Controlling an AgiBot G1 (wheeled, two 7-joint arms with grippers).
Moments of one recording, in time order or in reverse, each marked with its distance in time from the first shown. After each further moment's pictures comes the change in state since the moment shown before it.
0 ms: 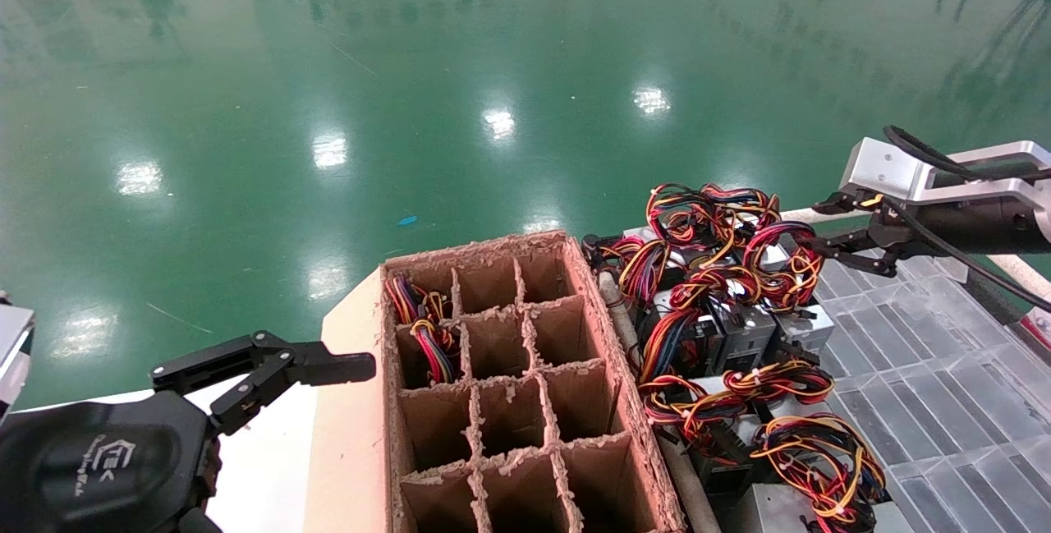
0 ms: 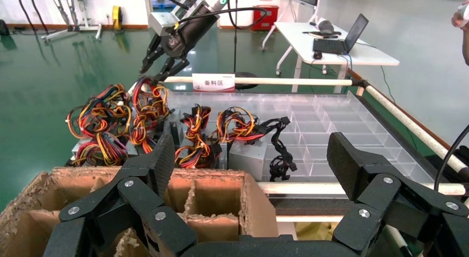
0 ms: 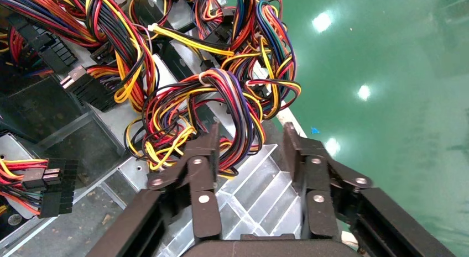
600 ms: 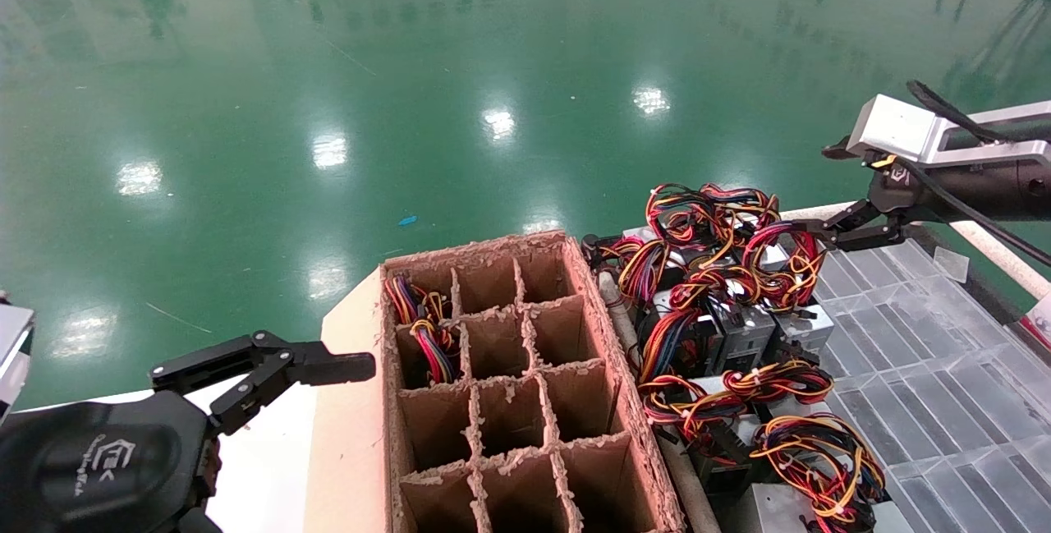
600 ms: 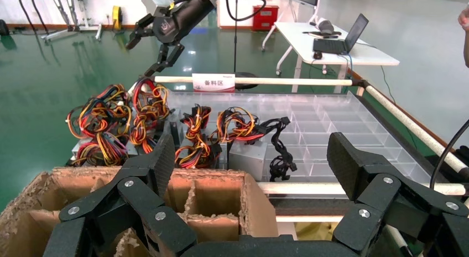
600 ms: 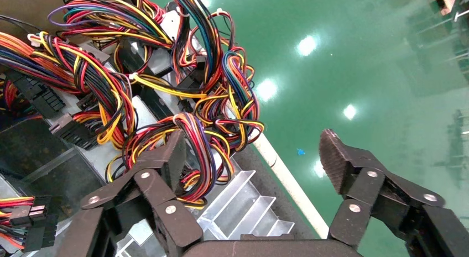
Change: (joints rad) left arm 0.000 0.000 0.000 0.000 0.000 0.000 0.000; right arm 0.013 0.023 0.034 0.036 0.050 -0.023 -0.010
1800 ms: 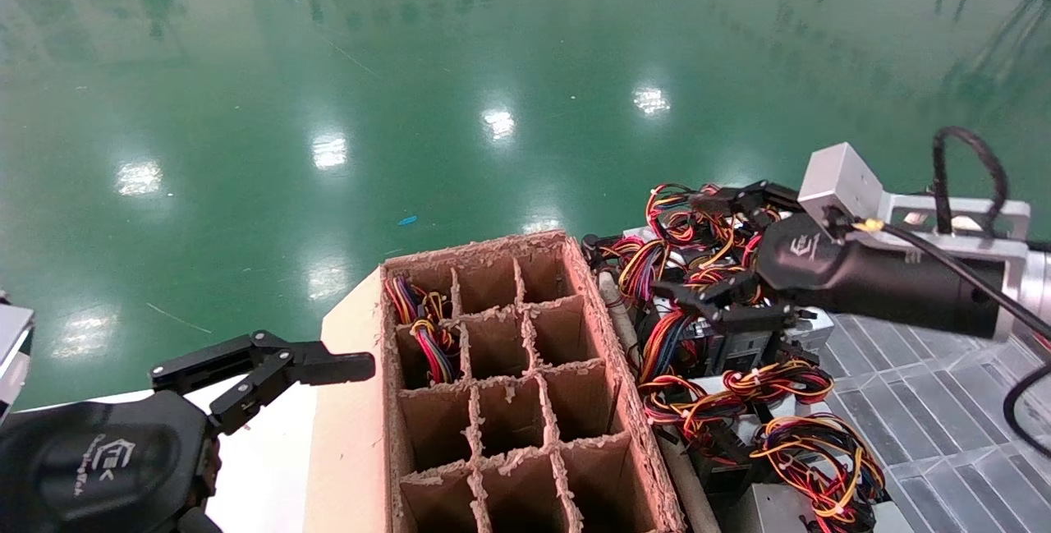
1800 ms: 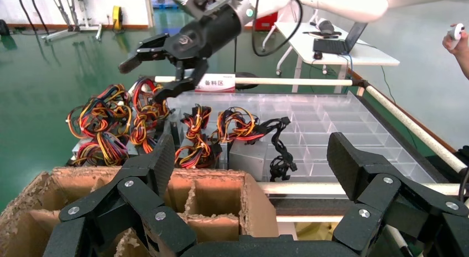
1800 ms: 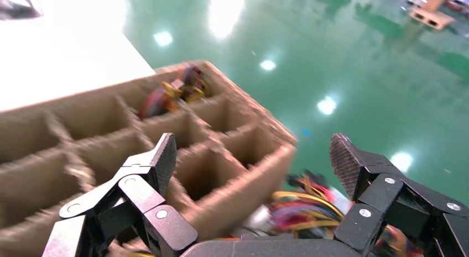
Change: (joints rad) left arm 0.000 0.000 0.000 0.000 0.000 0.000 0.000; right arm -0.506 0.180 0.275 0.640 0.406 -0.182 0.312
